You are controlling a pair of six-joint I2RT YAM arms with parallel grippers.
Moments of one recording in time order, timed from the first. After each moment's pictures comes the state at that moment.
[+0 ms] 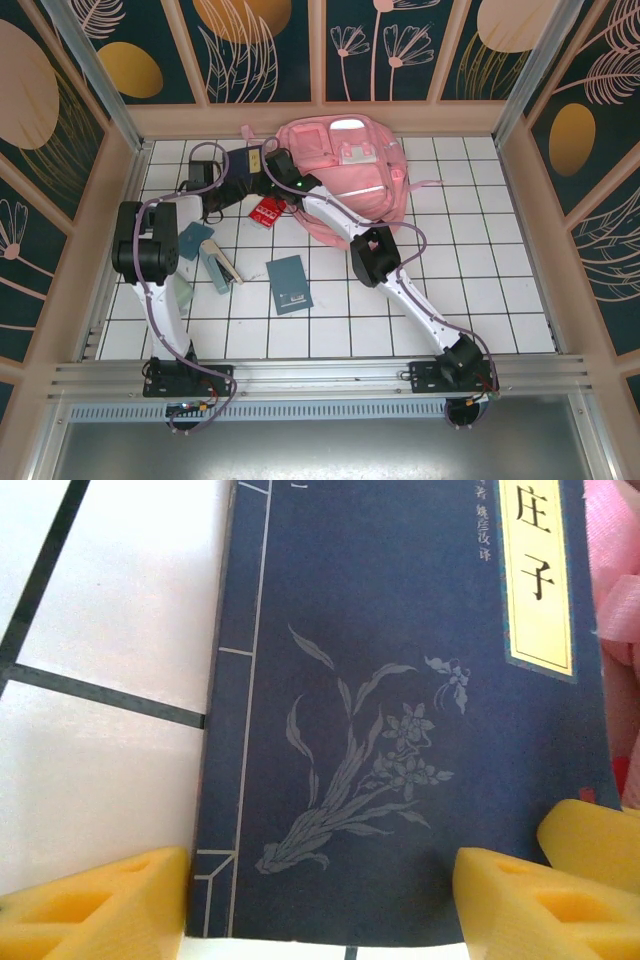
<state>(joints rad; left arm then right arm) -0.04 2.07 1.23 0.05 0.23 -0.49 0.74 2.93 2.77 -0.48 -0.11 0.73</state>
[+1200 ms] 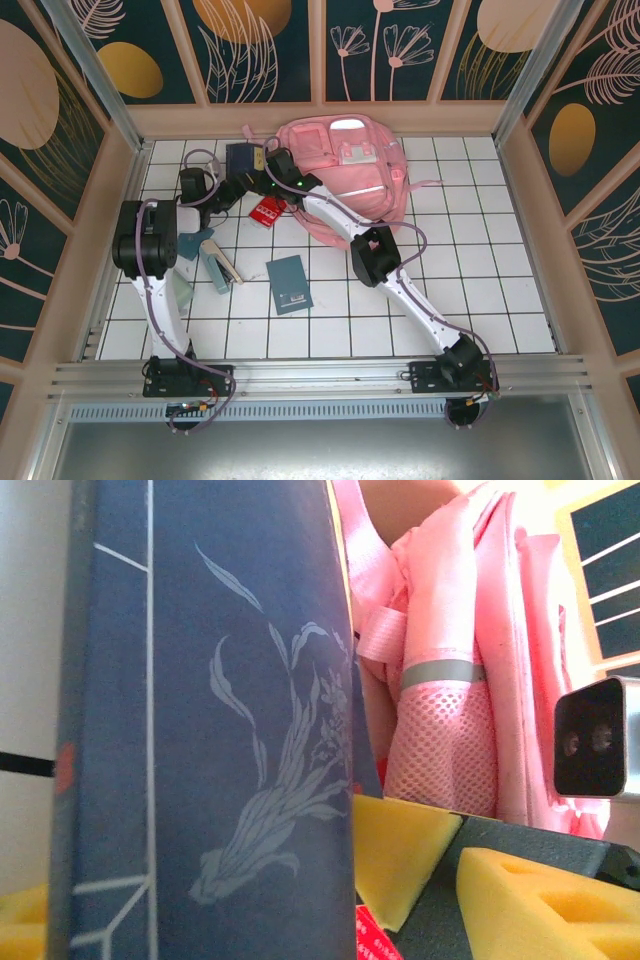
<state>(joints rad) 0.00 2.14 1.11 0.53 0.62 -0.78 0.74 2.93 2.77 -0.48 -0.11 0.74</state>
